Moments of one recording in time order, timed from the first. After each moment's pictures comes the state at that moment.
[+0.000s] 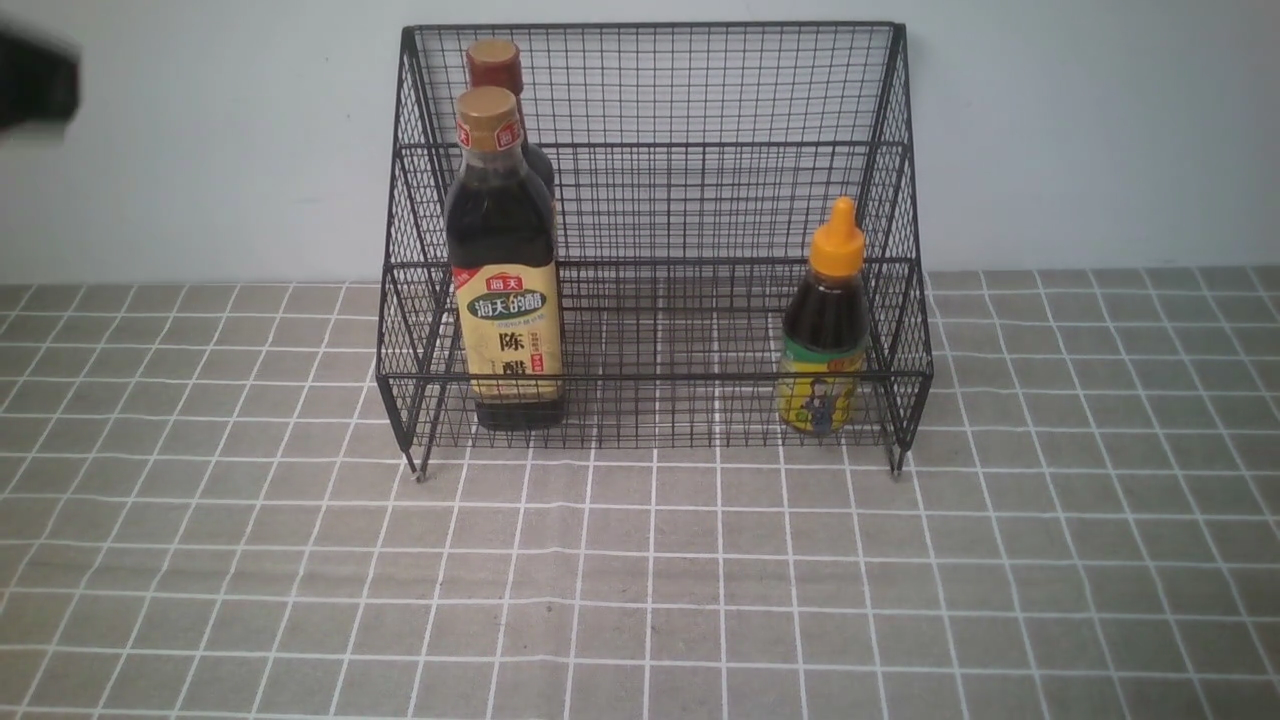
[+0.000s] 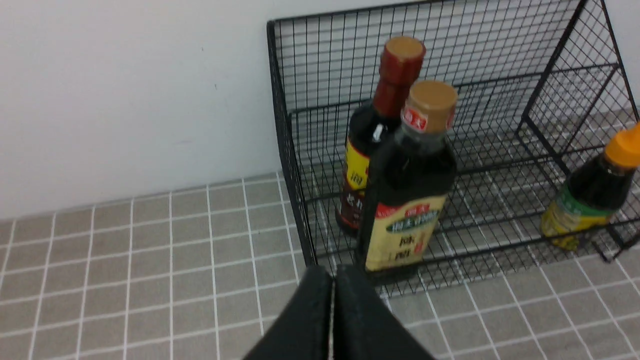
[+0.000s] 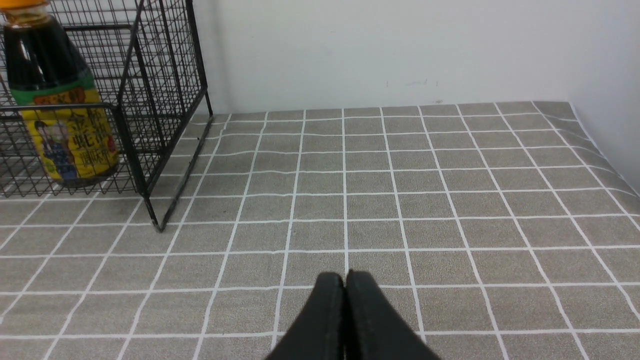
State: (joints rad) right arm 0.00 -0.01 0.02 -0.10 0.37 0.17; left arm -0.04 0.91 -1.15 -0.24 0.83 0.21
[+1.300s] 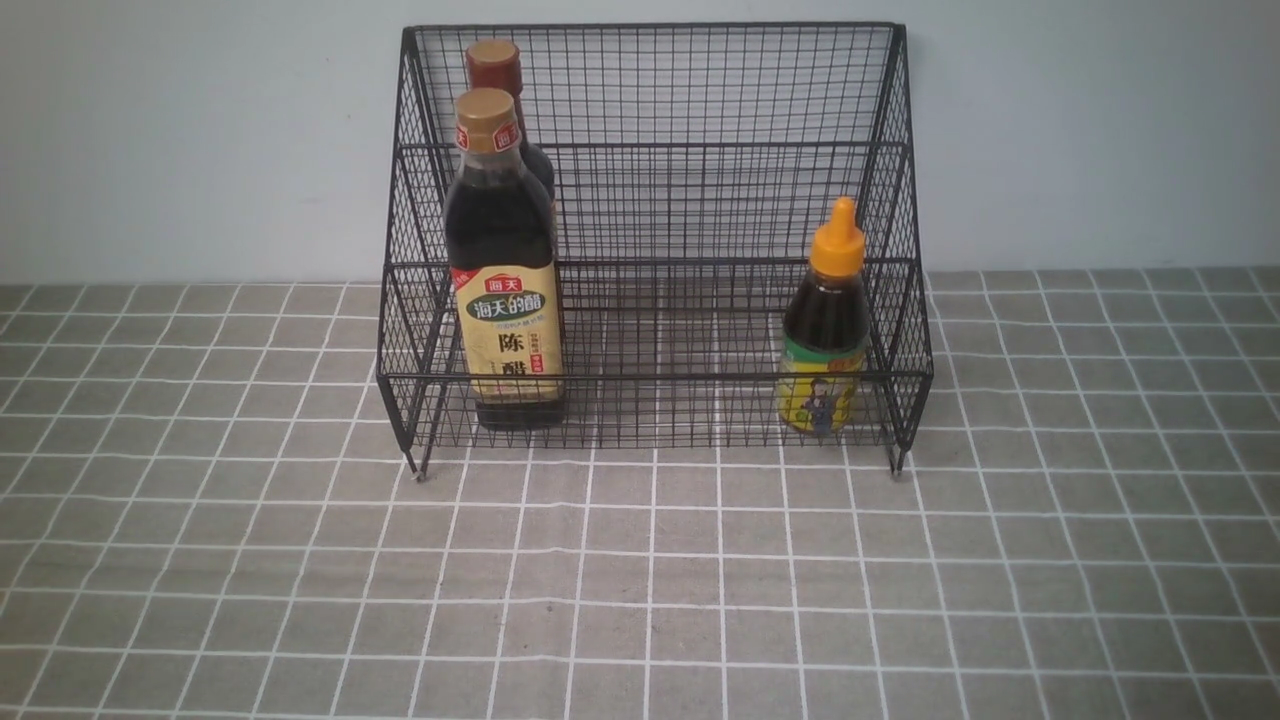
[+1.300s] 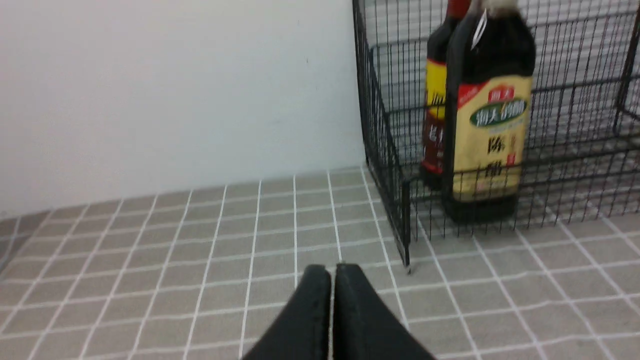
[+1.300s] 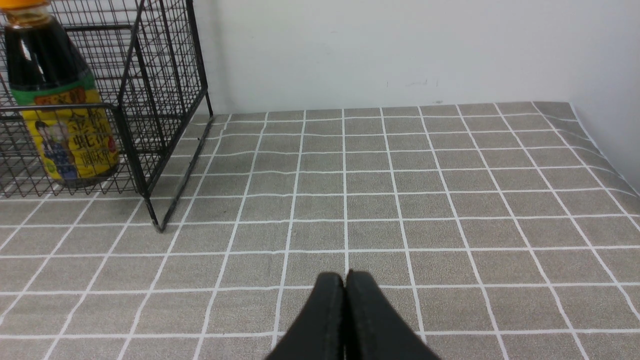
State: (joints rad) right arm 0.00 -0.01 0.02 -0.10 0.37 0.17; left arm -0.04 0.01 -0.14 -0.08 0.36 0.16
